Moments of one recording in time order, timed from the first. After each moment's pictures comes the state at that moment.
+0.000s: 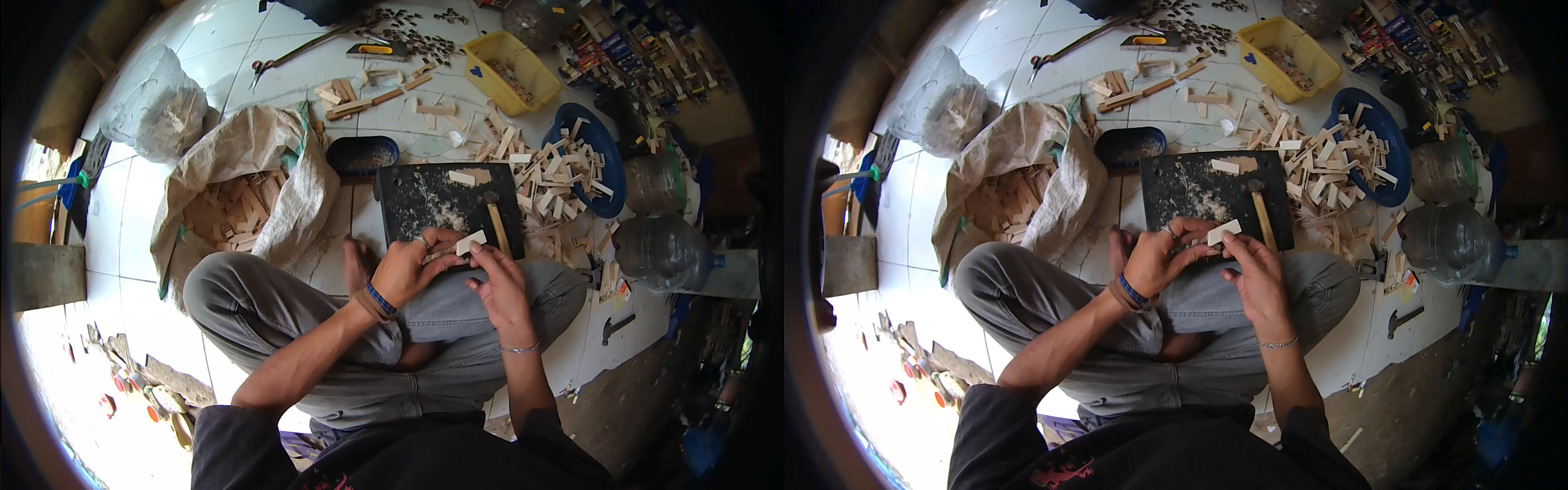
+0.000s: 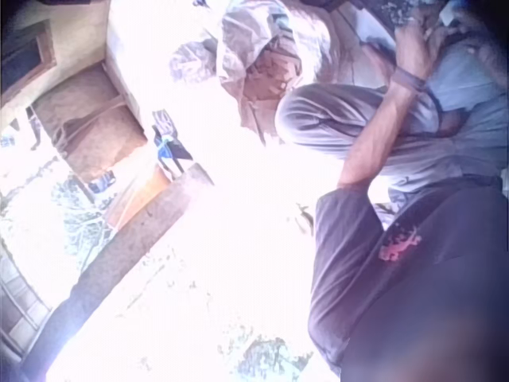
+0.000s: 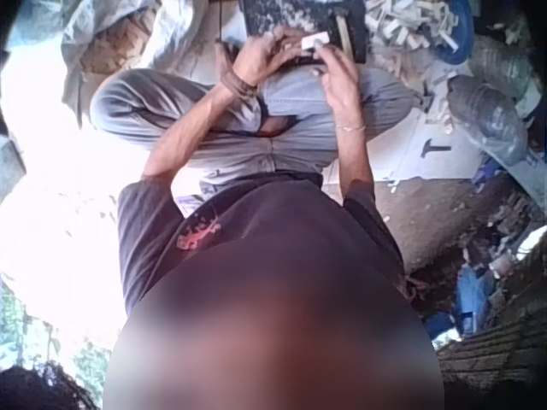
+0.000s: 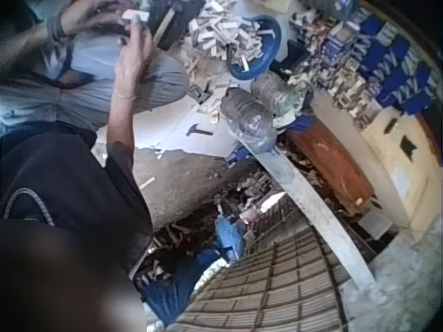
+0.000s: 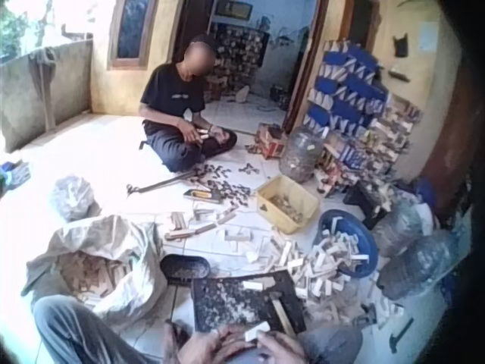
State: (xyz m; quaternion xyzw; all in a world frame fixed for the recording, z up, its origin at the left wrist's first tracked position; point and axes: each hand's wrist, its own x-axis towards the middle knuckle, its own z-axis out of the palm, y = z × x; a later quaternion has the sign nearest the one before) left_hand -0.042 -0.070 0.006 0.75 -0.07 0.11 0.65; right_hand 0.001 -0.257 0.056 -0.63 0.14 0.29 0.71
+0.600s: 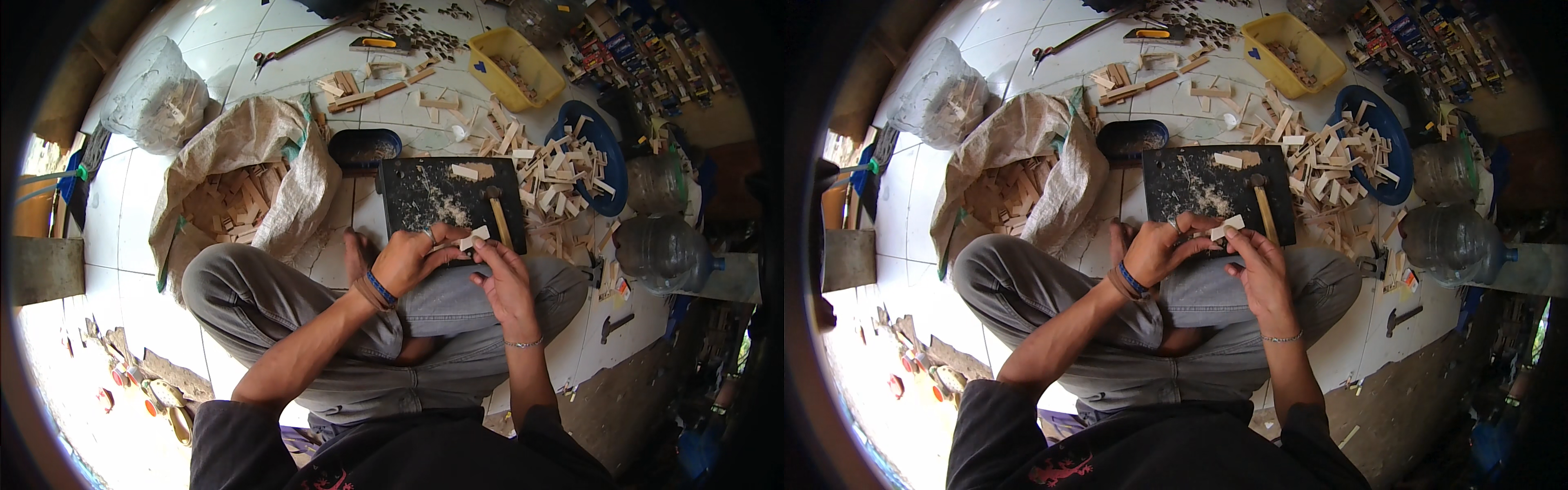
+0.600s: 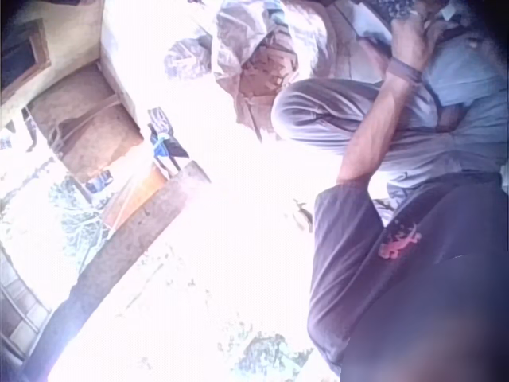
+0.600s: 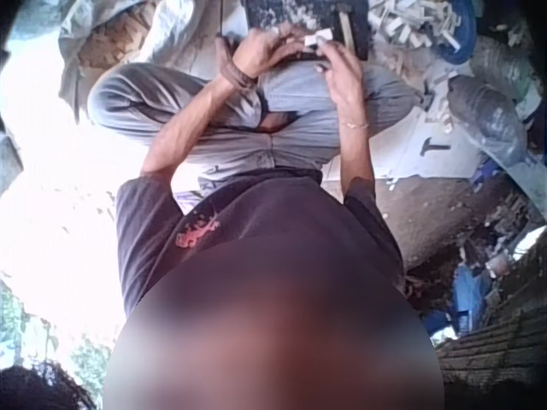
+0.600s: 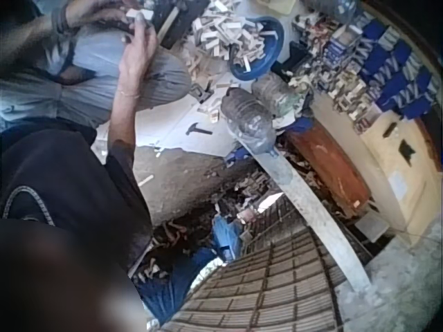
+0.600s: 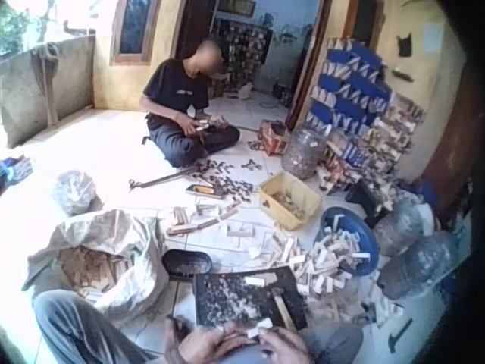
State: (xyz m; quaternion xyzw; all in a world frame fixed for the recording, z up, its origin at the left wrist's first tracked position) left_hand -0.038 -0.063 0.008 0.78 -0.10 0.09 0.60; right_hand 0.004 -0.259 0.058 -0.63 0.13 0.30 0.70
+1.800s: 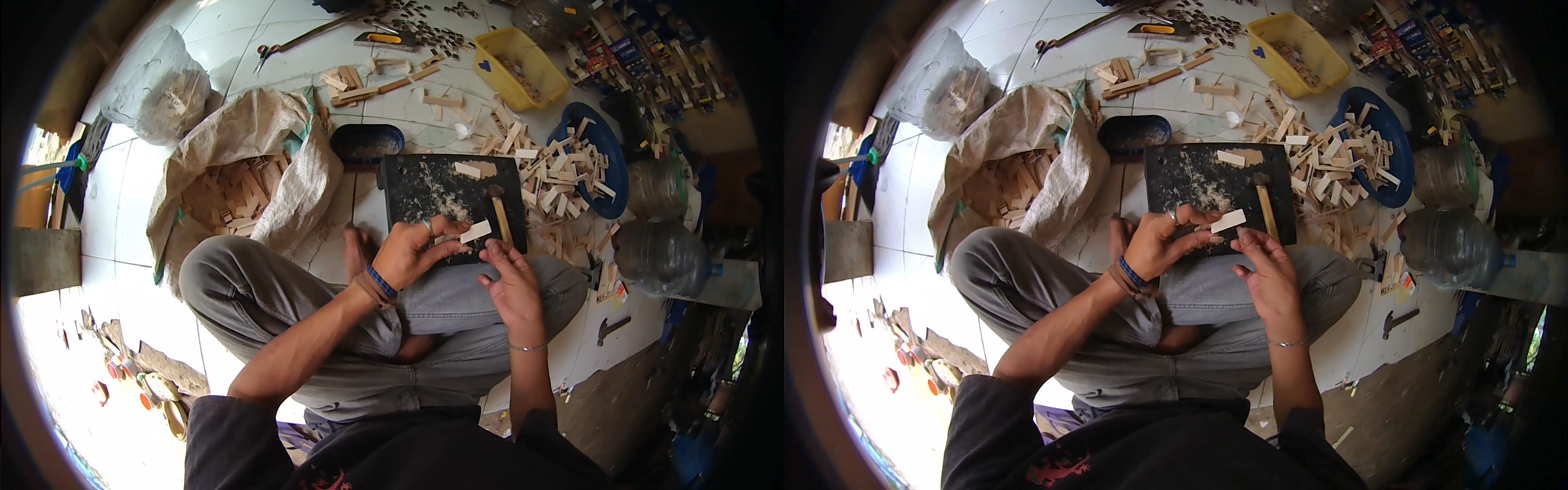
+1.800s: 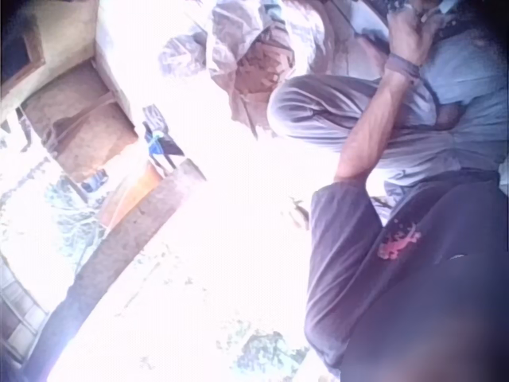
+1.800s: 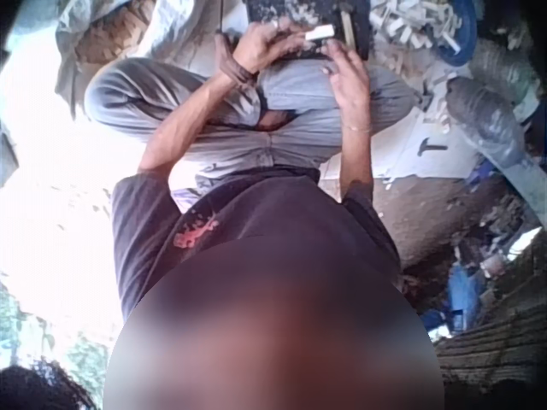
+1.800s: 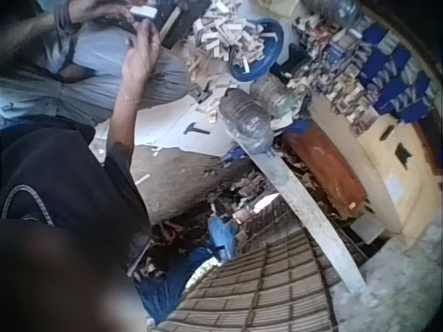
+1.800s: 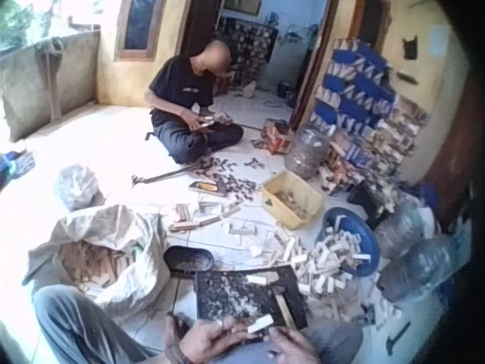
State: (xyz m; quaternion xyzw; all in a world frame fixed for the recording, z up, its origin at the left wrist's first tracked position) left_hand -0.034 -0.062 0.004 0.71 -0.09 0.10 0.69; right_hand 0.000 -0.273 0.059 -0.61 0.14 0.28 0.72
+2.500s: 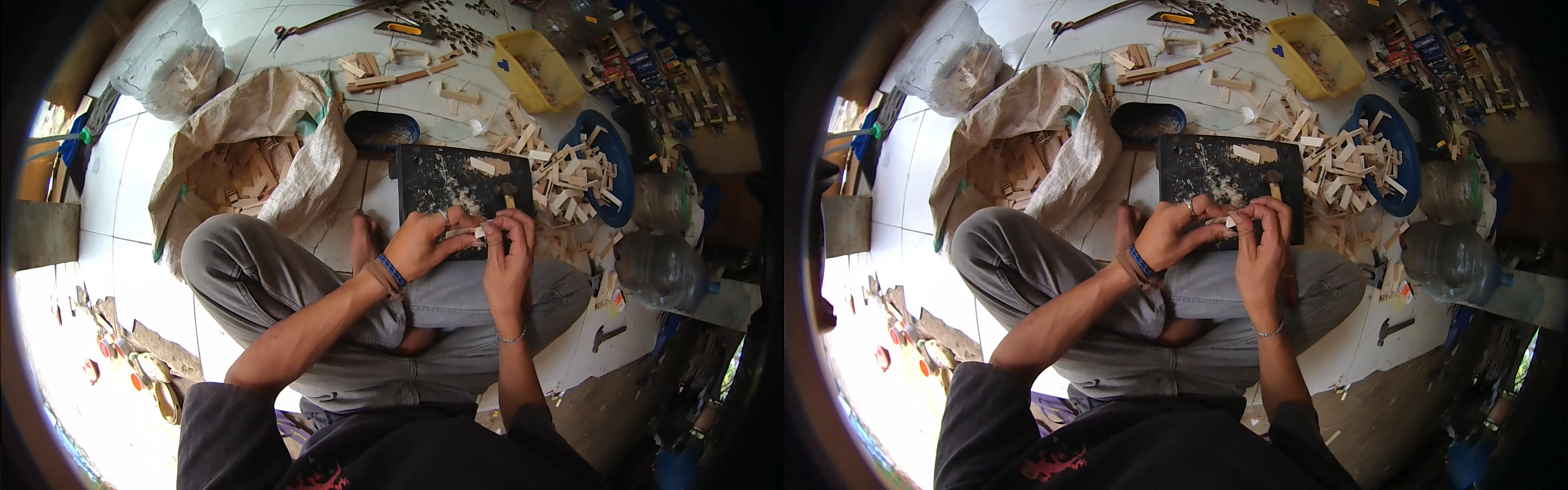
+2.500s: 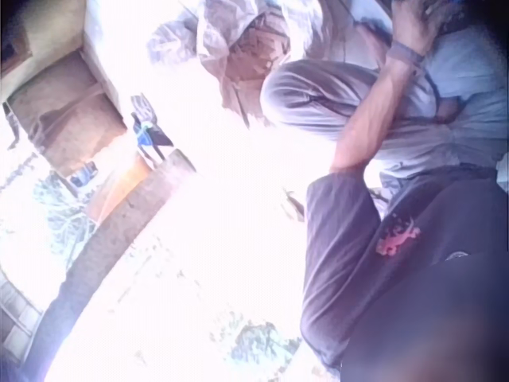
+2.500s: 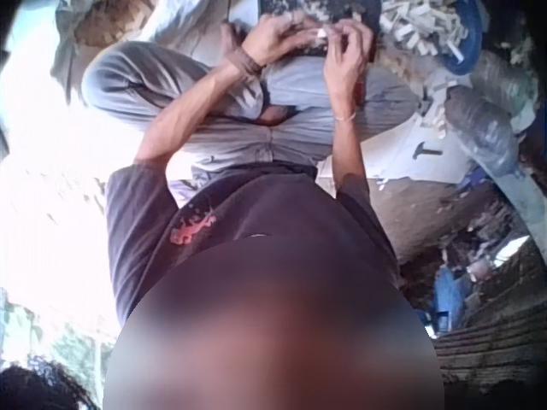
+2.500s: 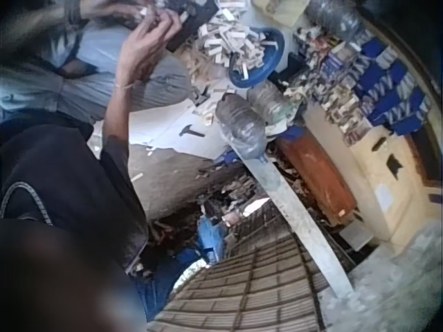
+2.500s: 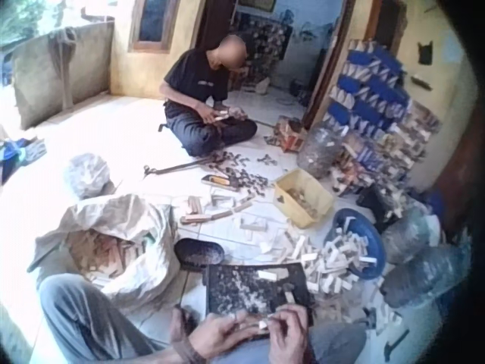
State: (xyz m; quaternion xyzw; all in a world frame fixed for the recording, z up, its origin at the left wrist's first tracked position) left_hand -0.035 -0.062 0.006 0.71 -0.07 0.10 0.69; right_hand 0.006 -0.232 0.047 -0.87 -0.21 -0.07 0.44
